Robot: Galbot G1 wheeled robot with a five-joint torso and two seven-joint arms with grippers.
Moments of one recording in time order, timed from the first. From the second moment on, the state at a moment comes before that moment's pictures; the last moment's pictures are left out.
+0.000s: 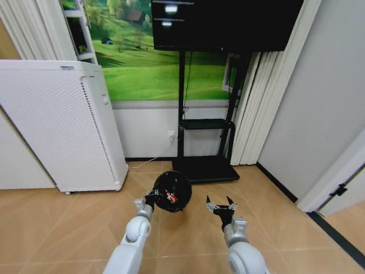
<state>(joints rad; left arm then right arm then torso) 1.14 -1.45 -0.31 -1.67 -0.42 0.17 -0.11 -1.54 1.34 0.37 2.17 0.23 -0.34 0.33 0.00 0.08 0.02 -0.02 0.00</state>
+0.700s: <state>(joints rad) 1.16 -1.45 -0.31 -1.68 -0.42 0.17 -0.10 -1.57 1.35 0.37 2.17 0.20 -0.29 0.33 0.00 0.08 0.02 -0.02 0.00</state>
